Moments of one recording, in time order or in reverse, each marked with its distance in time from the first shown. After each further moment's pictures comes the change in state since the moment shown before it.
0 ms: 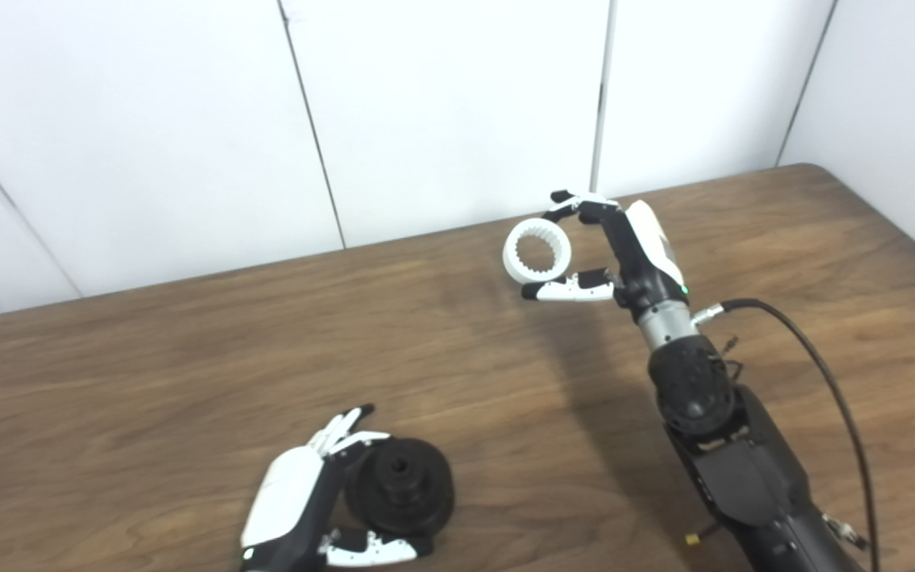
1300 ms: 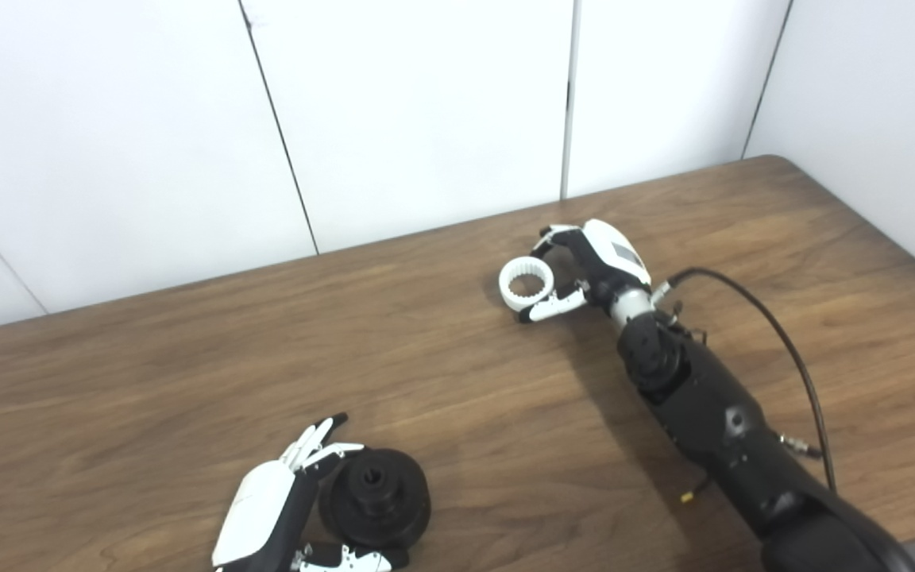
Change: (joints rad) left arm 0.006 0.032 0.010 -0.012 -0.020 -0.010 -0.014; right arm -0.164 -0.065 0.070 0.492 -0.088 -0.005 -0.044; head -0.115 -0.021
